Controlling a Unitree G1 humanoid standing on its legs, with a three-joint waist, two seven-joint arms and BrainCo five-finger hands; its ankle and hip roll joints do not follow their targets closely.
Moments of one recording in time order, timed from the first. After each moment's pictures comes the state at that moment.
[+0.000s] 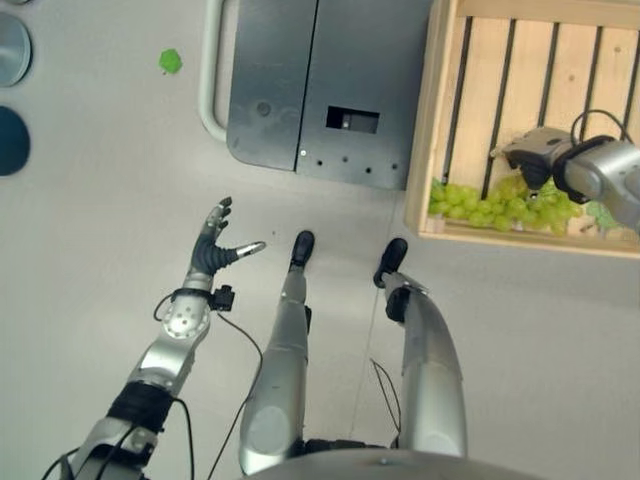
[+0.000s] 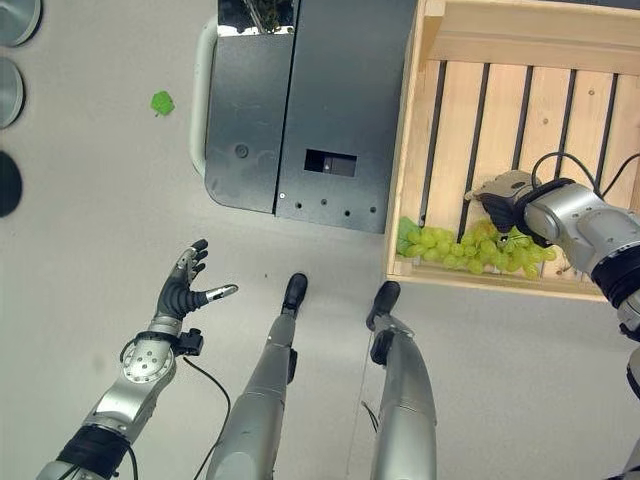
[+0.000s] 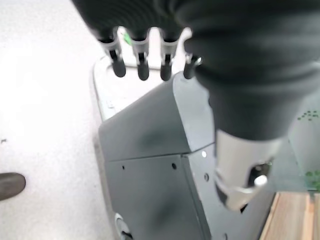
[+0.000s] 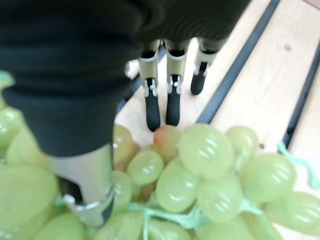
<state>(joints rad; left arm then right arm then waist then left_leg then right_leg) -0.15 0.53 -0.21 0.25 -0.21 -0.27 0.23 -1.15 -1.17 1.03 0.64 -0.57 -0.18 0.23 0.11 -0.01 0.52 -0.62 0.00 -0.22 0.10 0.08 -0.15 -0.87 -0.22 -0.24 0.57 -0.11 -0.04</state>
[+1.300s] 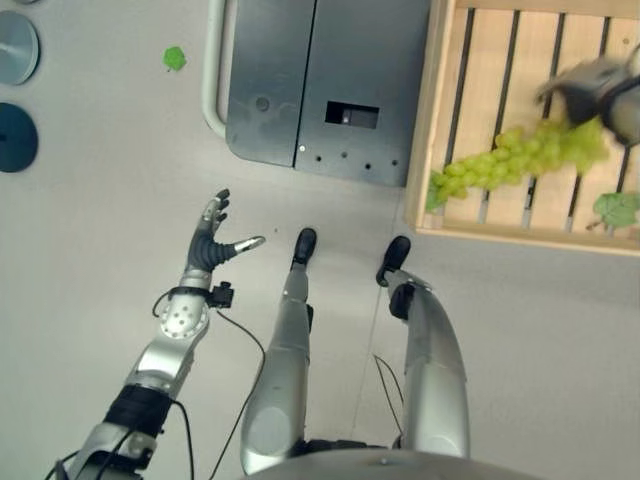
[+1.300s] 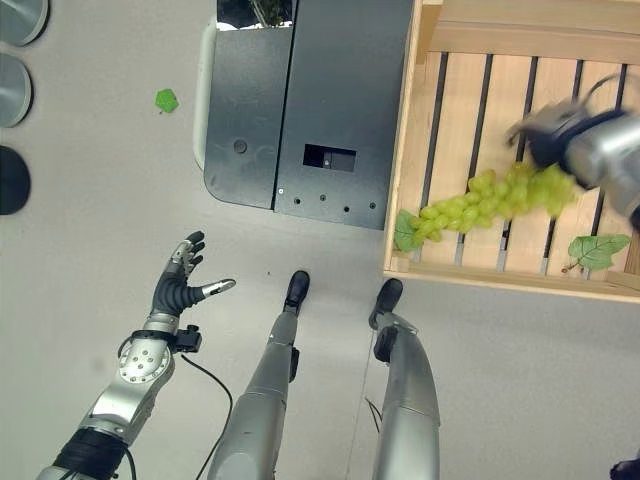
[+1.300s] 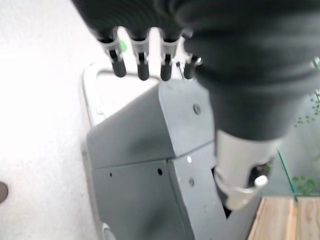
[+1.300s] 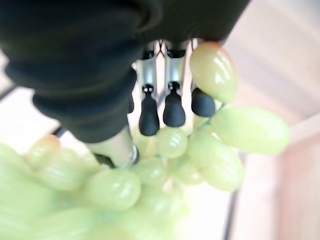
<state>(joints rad) -0.12 0.53 -0.16 0.17 -0.21 -0.27 0.22 -1.66 -1.23 1.32 0.91 -0.41 -0.15 0.14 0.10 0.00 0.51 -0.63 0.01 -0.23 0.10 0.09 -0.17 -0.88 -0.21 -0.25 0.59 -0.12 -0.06</state>
